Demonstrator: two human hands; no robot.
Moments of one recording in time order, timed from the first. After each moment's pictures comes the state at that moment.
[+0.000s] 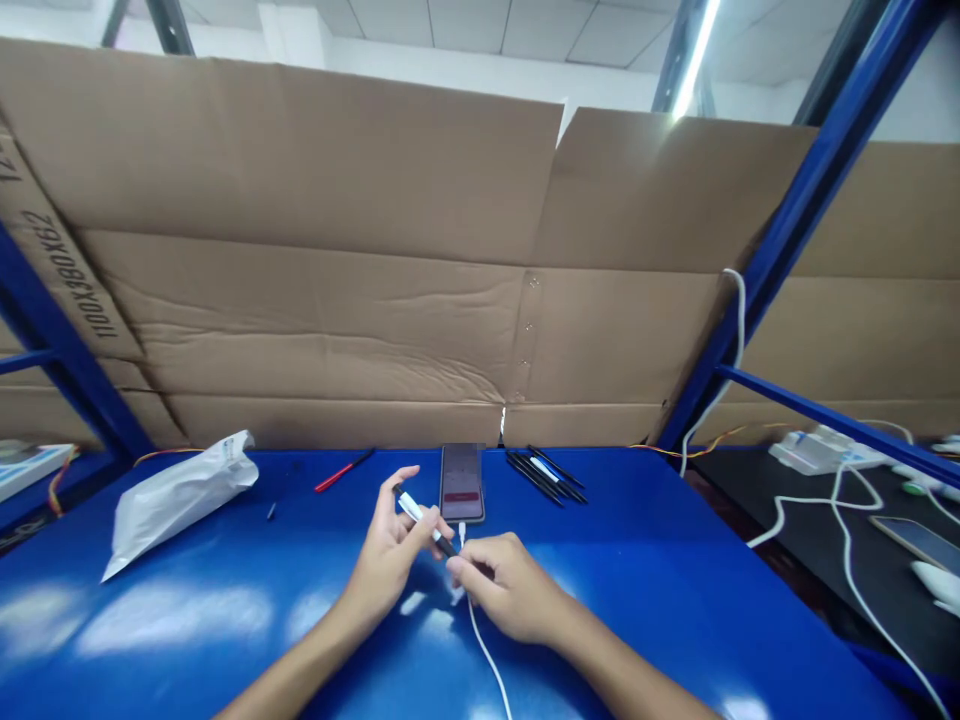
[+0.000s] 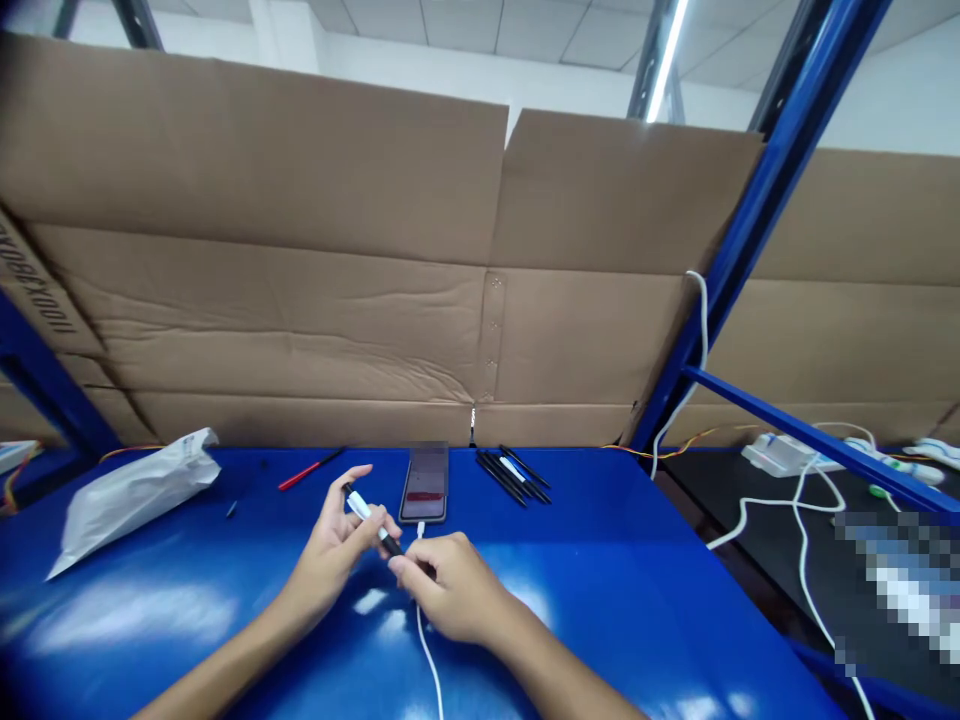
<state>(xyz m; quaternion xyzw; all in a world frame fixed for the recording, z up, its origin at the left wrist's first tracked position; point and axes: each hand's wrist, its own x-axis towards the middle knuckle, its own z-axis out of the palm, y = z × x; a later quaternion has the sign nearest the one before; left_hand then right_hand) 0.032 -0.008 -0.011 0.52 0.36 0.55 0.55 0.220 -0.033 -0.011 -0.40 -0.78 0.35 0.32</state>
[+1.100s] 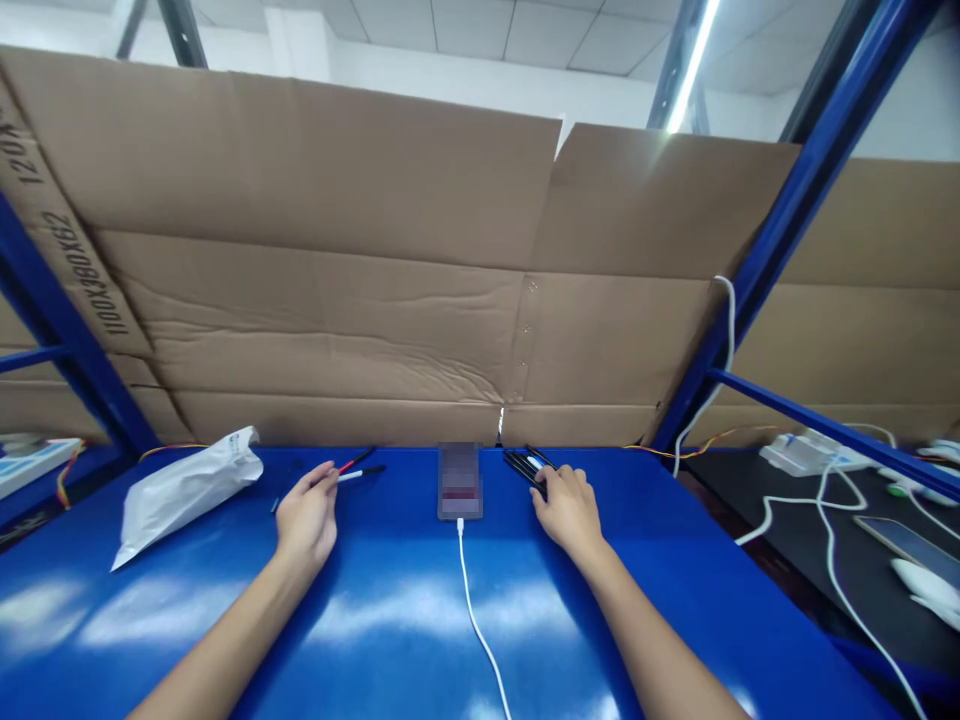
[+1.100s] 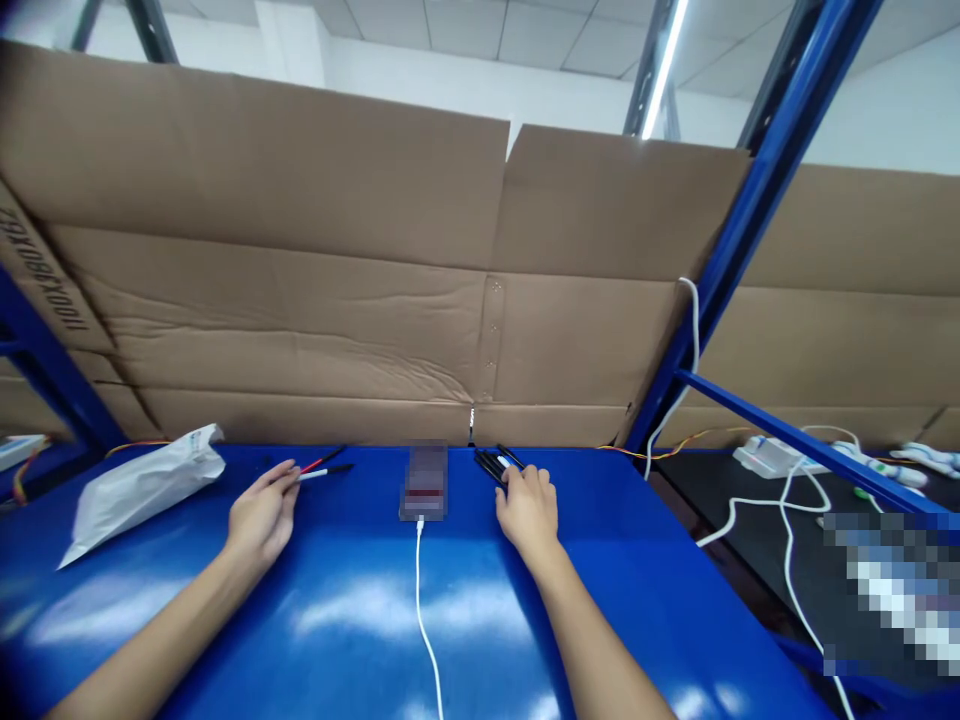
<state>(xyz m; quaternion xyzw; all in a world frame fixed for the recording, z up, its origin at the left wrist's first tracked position) -0.063 0.072 -0.038 0.22 0.51 0.73 0.39 0.303 0.024 -0.024 -0.73 -0.65 -0.06 0.19</state>
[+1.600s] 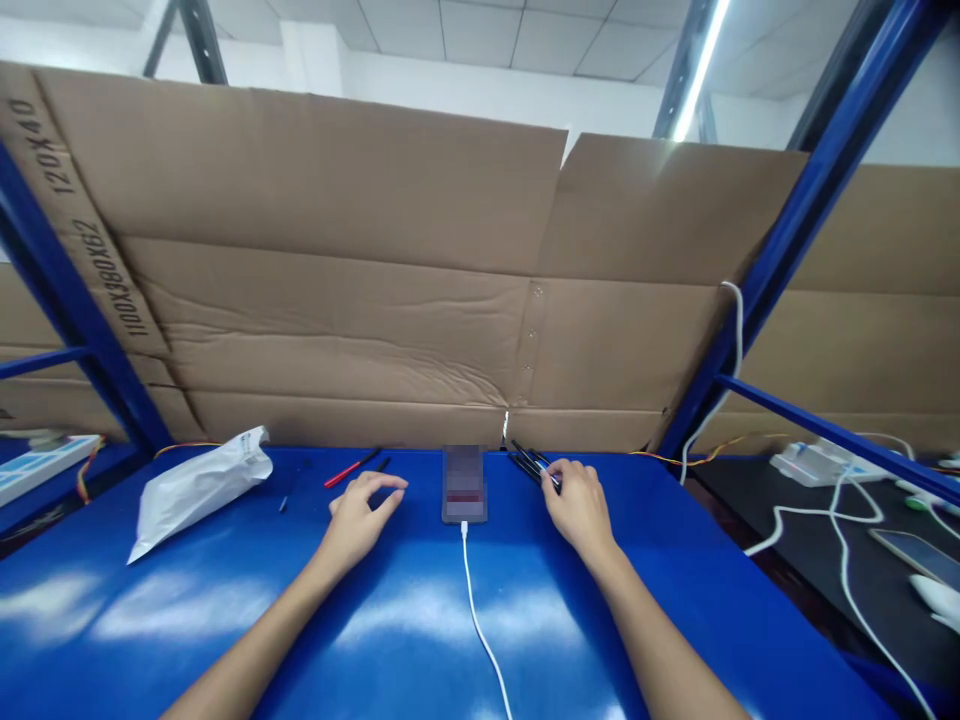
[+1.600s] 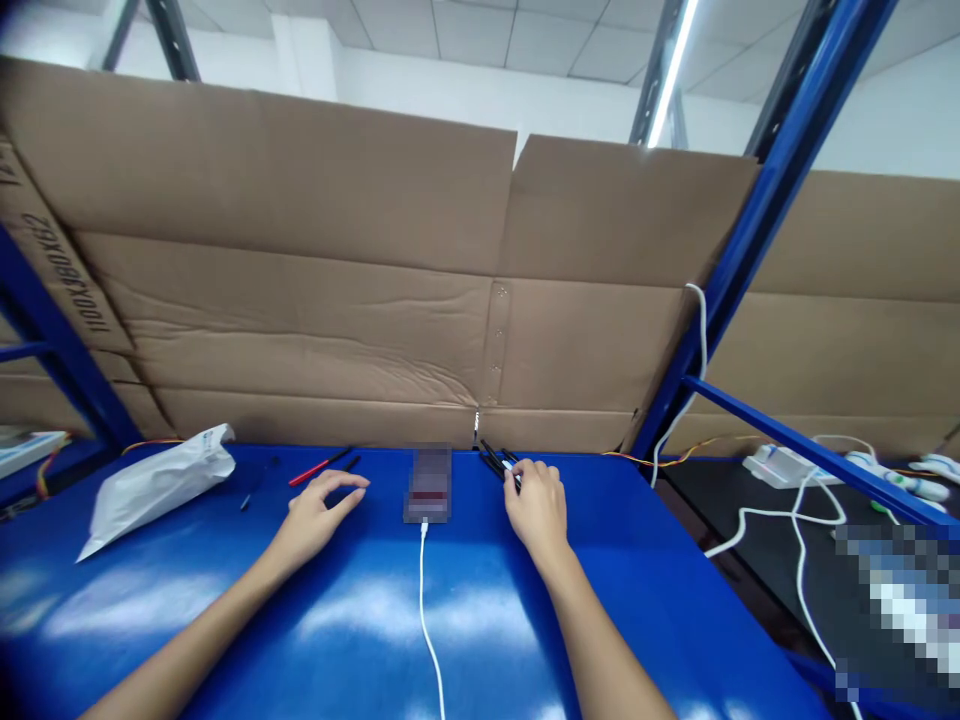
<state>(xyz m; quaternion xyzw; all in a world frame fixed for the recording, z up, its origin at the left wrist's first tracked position) -0.041 0.050 -0.038 0.67 0.56 0.44 0.21 0.312 0.032 -0.016 -0.69 -0.65 -0.03 0.31</state>
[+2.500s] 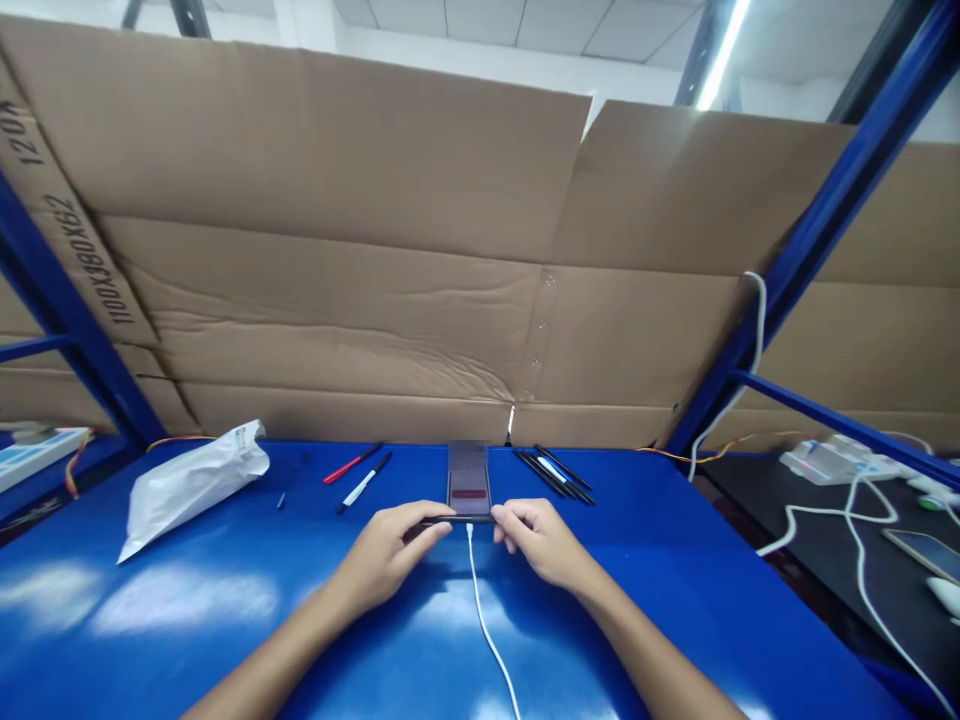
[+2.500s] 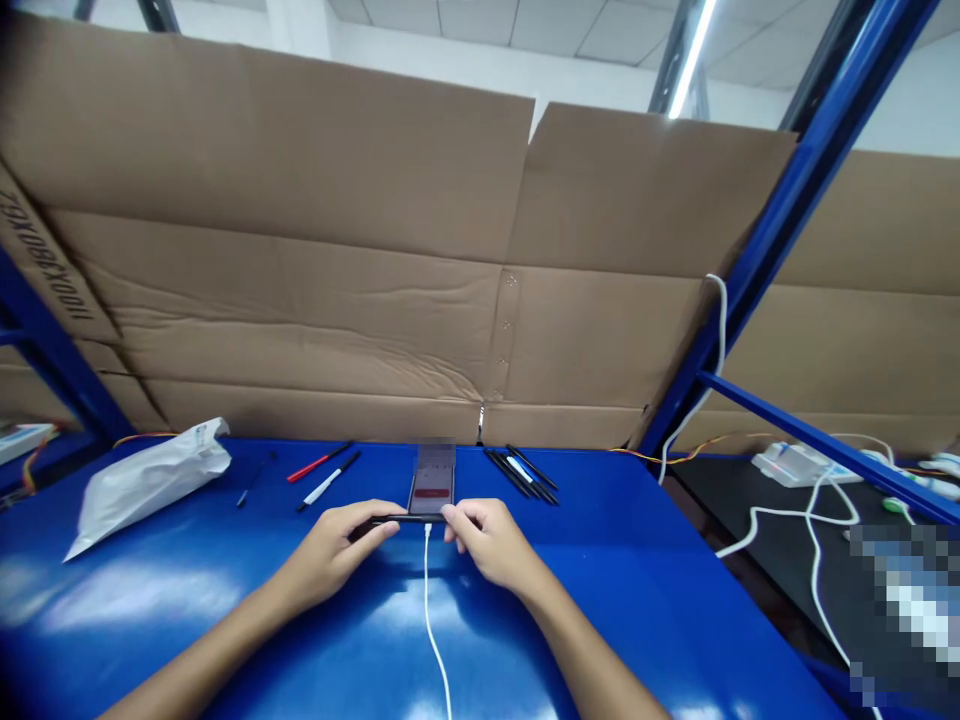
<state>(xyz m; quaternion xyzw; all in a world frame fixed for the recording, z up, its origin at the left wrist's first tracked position) -0.003 0.002 -0.009 0.80 0.38 0.35 0.30 0.255 -0.002 -0.008 -0.45 -0.73 0.37 0.36</state>
